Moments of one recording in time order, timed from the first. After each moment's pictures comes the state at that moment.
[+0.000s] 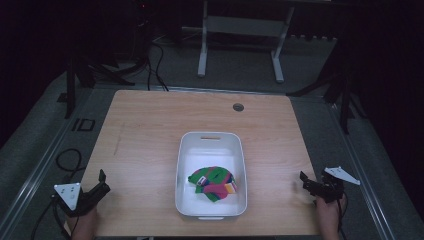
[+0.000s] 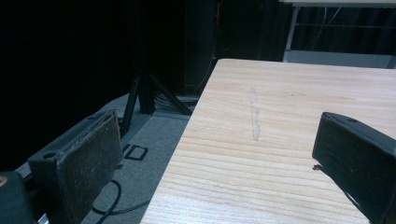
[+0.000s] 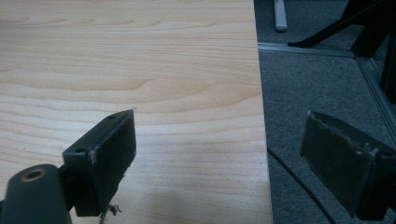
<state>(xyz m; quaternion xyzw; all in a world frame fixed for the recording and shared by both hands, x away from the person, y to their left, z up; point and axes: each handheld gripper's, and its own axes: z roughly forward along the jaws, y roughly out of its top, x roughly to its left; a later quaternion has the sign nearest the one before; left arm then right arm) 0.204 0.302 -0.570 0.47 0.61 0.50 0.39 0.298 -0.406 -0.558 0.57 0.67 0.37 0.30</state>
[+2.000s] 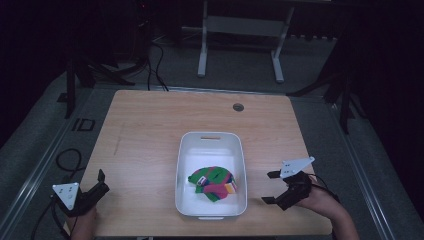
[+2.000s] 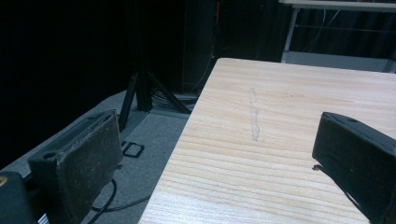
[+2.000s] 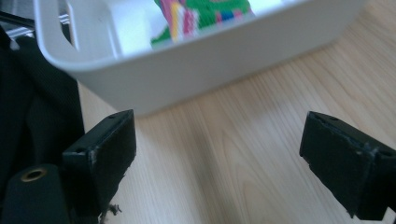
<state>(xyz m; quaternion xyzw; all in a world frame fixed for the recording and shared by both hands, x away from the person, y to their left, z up) 0.204 0.305 -0.570 0.47 0.62 0.49 0.39 0.295 -0.281 -0.477 0.17 0.92 0.36 0.02</state>
